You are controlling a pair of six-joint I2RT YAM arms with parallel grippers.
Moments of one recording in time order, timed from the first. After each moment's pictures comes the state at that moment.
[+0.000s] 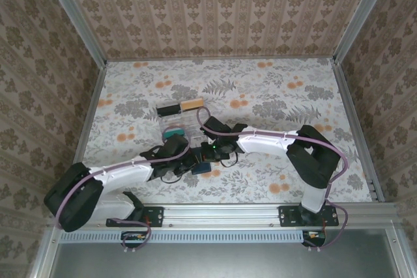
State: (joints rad) left arm -0.81 1.26 0.45 -0.12 0.15 -1.19; right arm 0.89 1.80 1.12 -0.43 -0.24 0.79
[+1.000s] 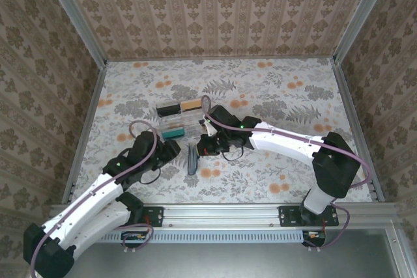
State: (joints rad) left arm -0.65 0.72 0.50 -0.57 0.00 -1.05; right arm 0.87 1.64 1.19 -0.49 -0.38 0.71
